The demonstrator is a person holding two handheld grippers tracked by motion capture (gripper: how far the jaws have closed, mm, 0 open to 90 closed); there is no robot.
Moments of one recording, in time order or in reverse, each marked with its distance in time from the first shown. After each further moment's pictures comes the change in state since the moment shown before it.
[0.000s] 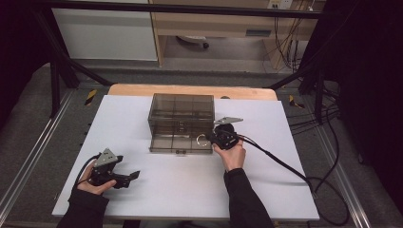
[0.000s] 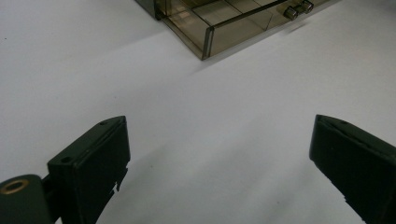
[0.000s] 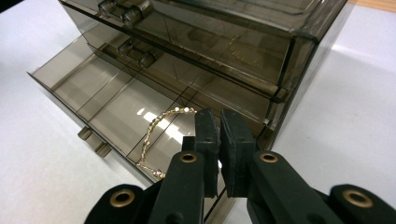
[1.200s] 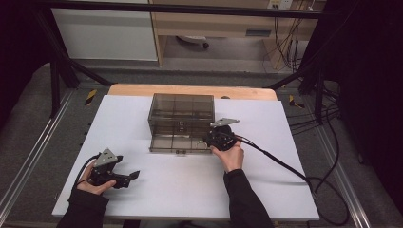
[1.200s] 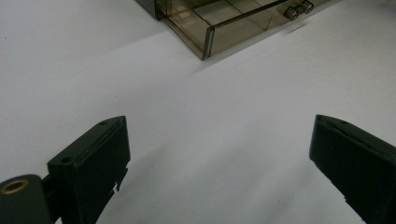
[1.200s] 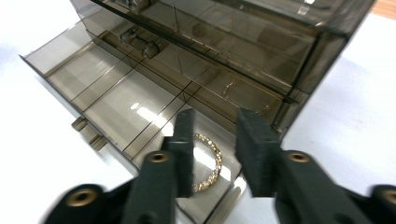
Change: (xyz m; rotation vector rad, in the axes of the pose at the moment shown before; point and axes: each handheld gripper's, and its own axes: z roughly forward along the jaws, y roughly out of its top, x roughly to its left) left arm 0.000 0.000 0.000 0.000 -0.002 0.000; right arm 0.005 -0.002 0.001 0.007 -0.009 -0.068
